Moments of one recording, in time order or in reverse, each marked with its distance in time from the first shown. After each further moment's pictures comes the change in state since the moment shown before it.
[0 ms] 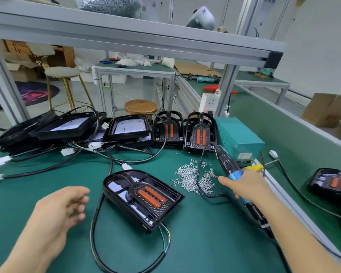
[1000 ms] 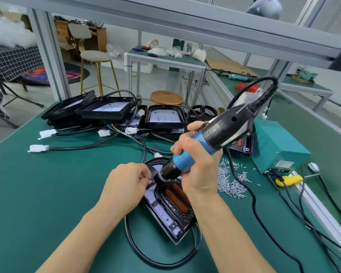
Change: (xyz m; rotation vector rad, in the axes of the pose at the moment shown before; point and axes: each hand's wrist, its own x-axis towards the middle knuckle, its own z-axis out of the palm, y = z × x) left_hand 0.012 -0.002 0.028 1.060 -0.120 0.511; right_hand -0.110 -0.186 0.080 1.605 -0.206 -0.728
